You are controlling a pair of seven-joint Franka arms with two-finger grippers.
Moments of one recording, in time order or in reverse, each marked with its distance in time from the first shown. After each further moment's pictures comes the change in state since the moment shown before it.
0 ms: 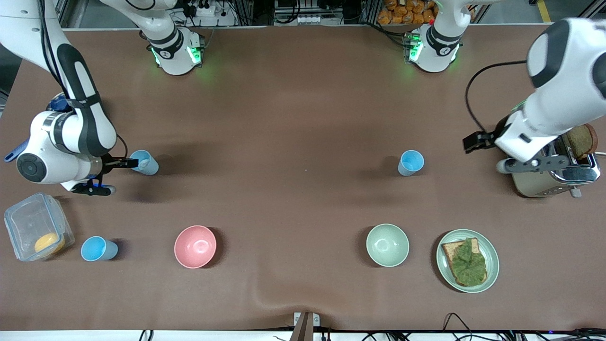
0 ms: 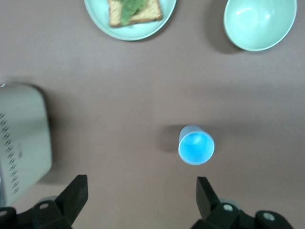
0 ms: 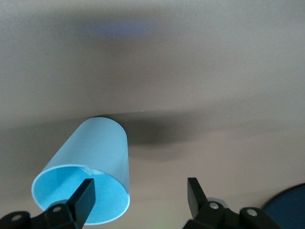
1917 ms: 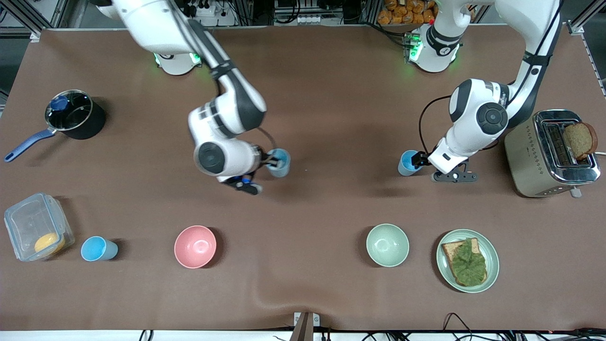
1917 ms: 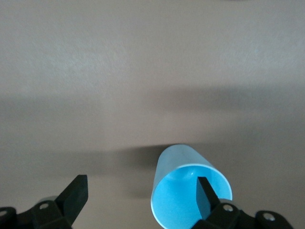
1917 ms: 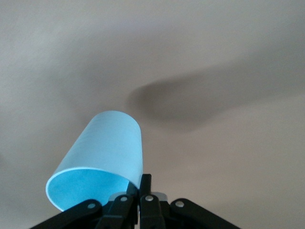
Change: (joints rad) left arm -0.042 0.125 -0.031 -0.462 -0.029 0.622 -0.001; right arm 0.735 0.199 0.028 0.414 0.503 -0.004 0.785
